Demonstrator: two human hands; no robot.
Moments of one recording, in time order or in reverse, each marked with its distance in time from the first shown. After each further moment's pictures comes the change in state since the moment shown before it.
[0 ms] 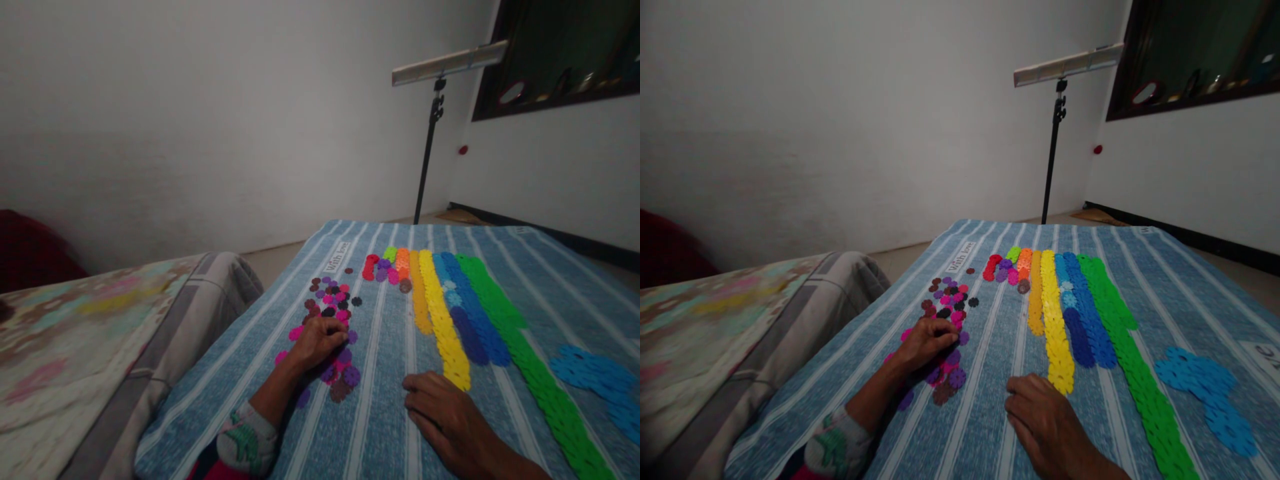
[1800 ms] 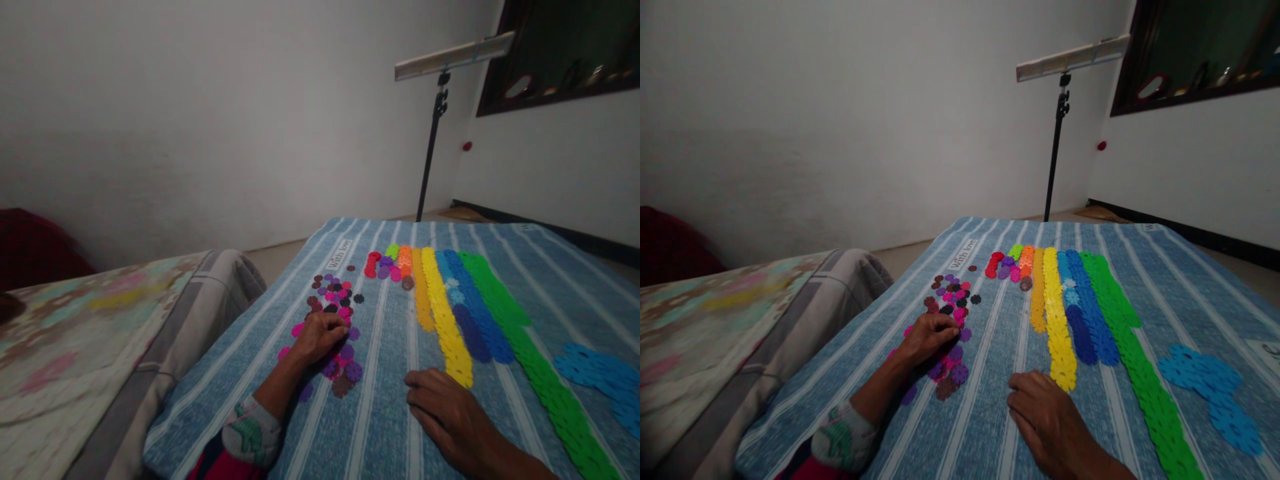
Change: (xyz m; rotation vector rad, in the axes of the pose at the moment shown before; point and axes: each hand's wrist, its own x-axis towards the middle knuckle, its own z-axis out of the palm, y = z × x) left_hand 0.000 -0.003 0.000 0.035 0.052 -0.013; right_hand 0.000 0.000 -0.002 -0.016 0.000 -0.012
